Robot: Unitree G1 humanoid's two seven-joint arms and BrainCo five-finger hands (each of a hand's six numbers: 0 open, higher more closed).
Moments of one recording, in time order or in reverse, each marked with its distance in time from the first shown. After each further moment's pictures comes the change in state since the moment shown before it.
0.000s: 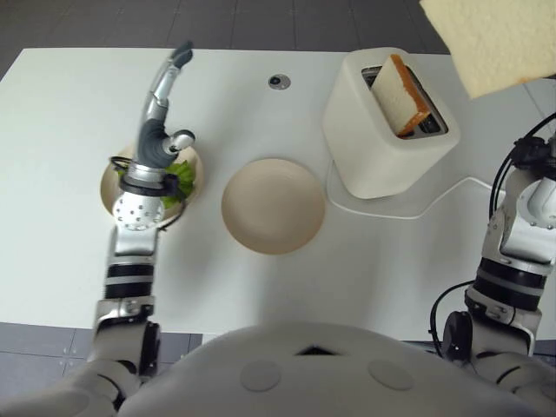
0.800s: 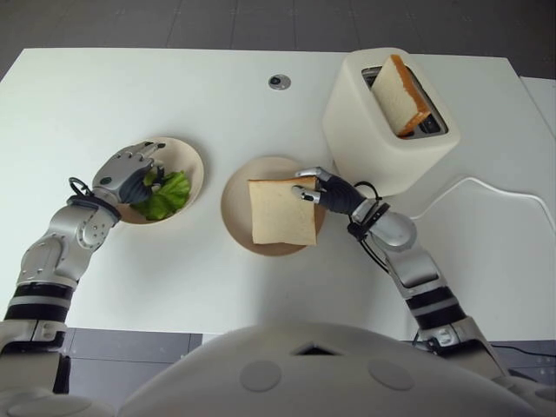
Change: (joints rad) left arm 0.137 0.371 -0.189 0.119 0.290 0.268 -0.104; right arm 0.141 0.065 0.582 0.336 -0.234 0.209 0.398
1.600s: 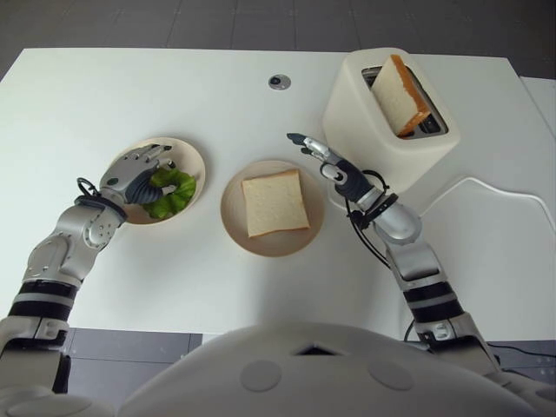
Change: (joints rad) left arm -0.021 0.011 -0.060 0.022 -0.018 0.024 0.025; right arm -0.022 0.037 -0.072 -0.055 -0.014 -0.039 -0.046
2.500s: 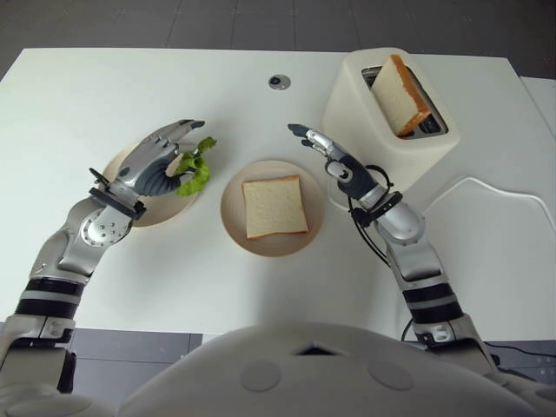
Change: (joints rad) left arm -0.003 -0.061 -0.015 -0.145 -0.318 -0.299 0.025; right arm 0.007 0.020 -0.019 -0.059 0.021 -0.016 0.001
